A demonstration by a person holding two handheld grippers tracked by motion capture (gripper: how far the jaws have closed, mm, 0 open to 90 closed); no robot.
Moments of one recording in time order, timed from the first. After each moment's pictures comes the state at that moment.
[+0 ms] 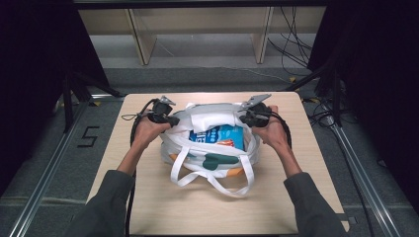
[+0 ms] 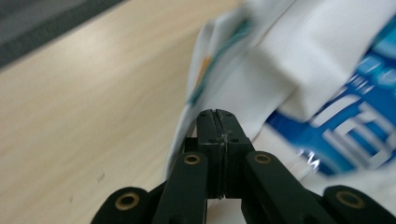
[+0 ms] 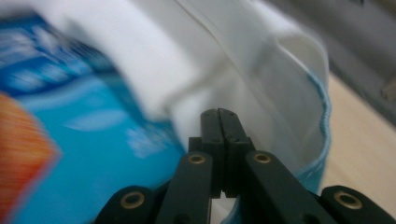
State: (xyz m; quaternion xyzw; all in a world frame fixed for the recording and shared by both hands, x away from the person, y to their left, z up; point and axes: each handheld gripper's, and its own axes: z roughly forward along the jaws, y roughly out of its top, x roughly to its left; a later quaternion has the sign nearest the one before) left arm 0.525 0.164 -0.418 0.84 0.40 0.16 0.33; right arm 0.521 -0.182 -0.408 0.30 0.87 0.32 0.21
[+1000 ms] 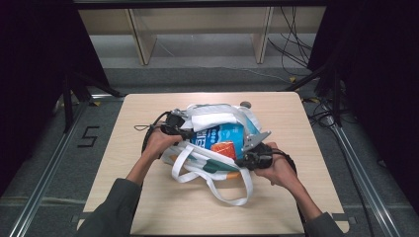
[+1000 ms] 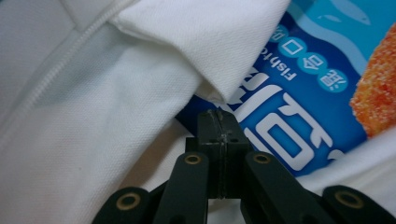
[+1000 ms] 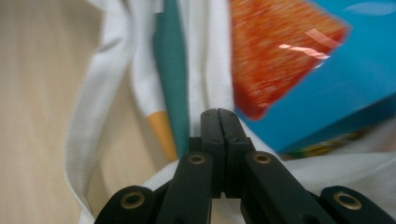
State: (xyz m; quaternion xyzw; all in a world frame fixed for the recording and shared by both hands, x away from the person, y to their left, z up) left arm 0.508 0.125 -0.443 0.86 0.36 0.09 0.35; right arm 0.413 -0.179 -0.442 0.20 0.92 0.33 0.07
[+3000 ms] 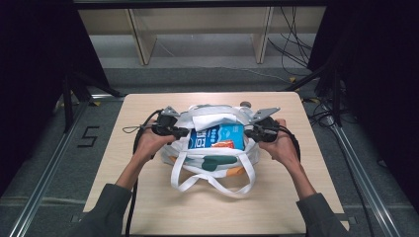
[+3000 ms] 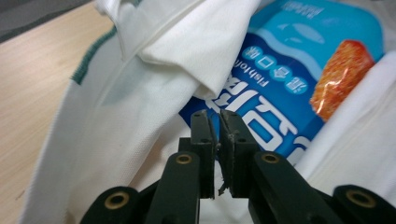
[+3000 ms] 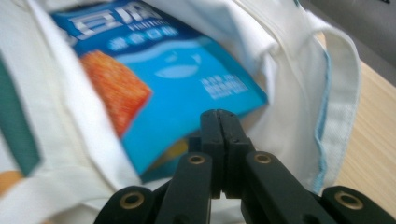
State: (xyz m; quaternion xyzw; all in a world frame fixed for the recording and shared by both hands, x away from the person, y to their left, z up) left arm 0.483 0.145 -0.413 0.84 0.35 0.12 0.40; right arm 0.468 -0.196 -0.407 0.29 0.88 0.33 0.19
